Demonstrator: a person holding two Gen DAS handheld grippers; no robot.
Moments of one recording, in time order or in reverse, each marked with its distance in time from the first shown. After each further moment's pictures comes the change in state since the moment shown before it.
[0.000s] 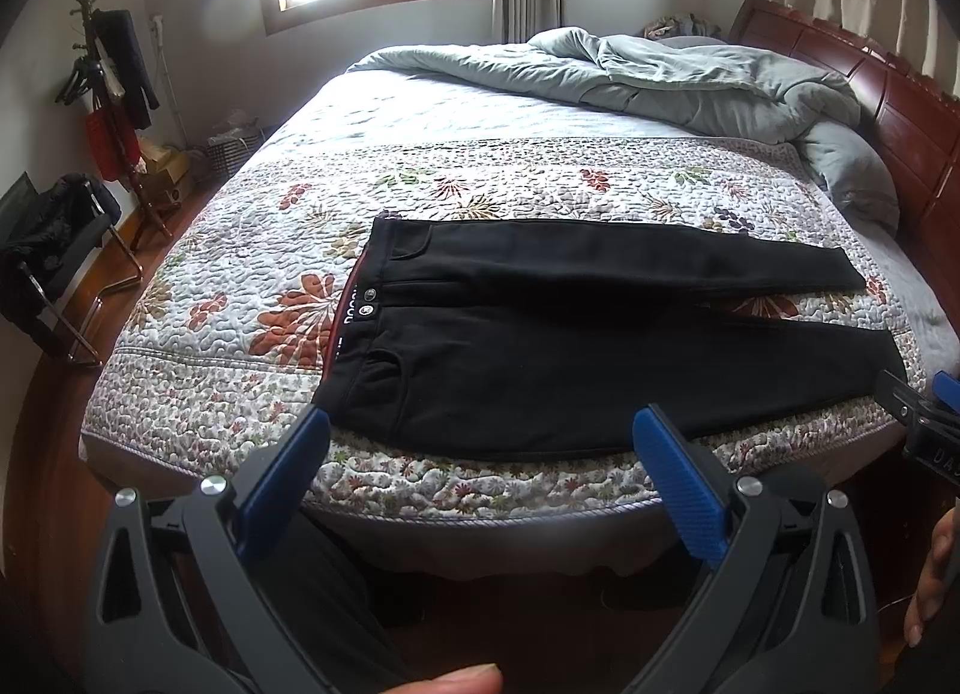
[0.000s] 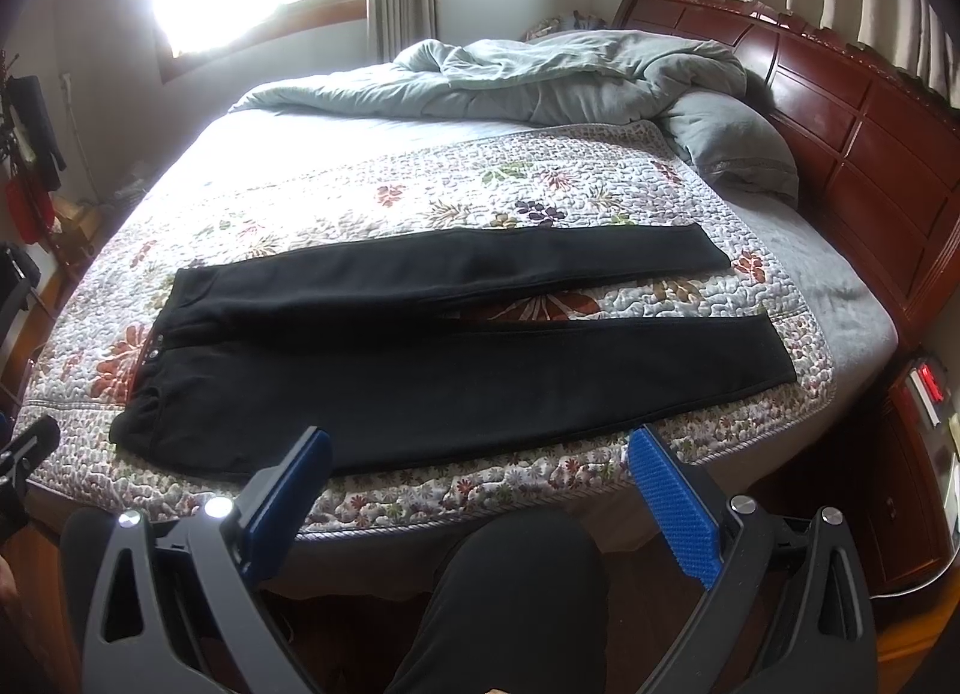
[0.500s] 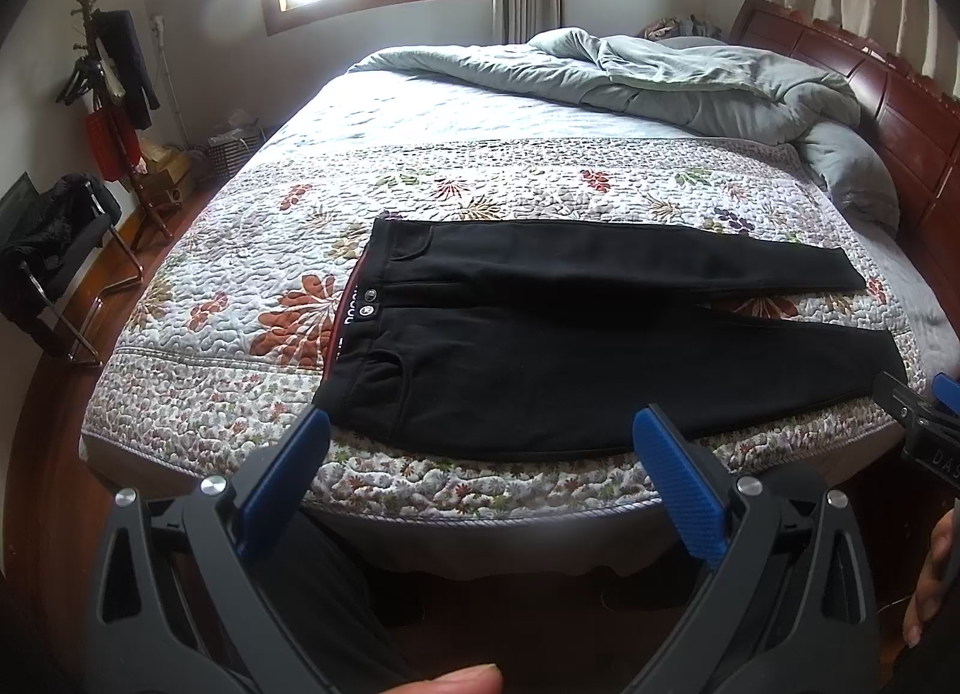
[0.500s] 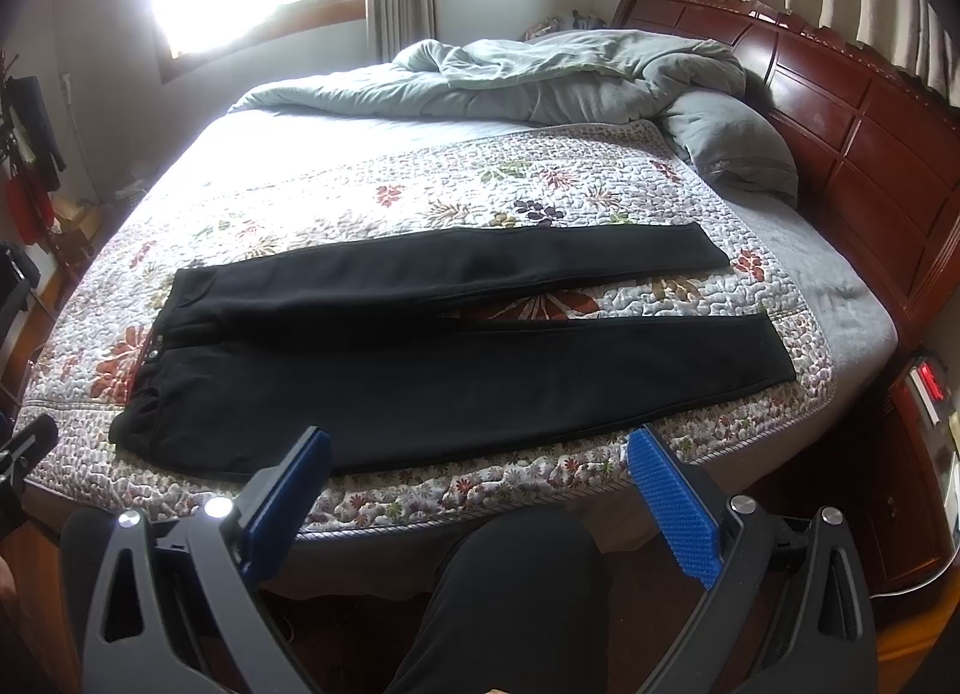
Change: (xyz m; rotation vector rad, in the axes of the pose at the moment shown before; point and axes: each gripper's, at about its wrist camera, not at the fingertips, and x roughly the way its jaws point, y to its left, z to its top) left arm -0.001 0.000 0.000 -0.001 -0.002 0.000; right arm 0.000 0.000 -0.001 0.001 0.001 0.000
